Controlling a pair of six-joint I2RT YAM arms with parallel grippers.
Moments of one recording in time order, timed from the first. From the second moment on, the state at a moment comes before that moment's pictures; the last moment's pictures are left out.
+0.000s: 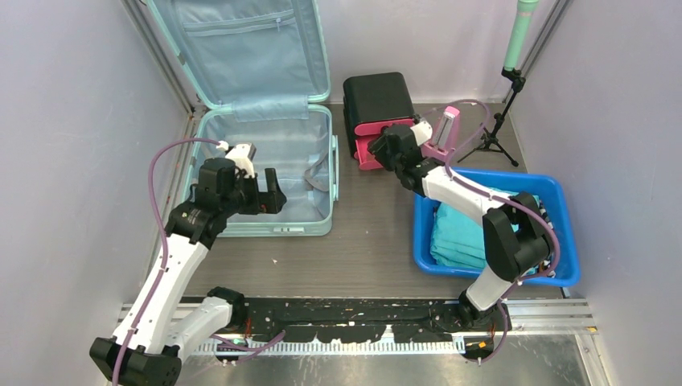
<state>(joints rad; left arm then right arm) -0.29 0.90 0.98 -0.72 0.11 -0.26 0.53 1.65 1.13 0.02 0.35 1.13</state>
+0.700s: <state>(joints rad) -0.29 0.90 0.98 -0.72 0.09 -0.26 0.57 1.68 1.08 -0.09 0.37 0.55</state>
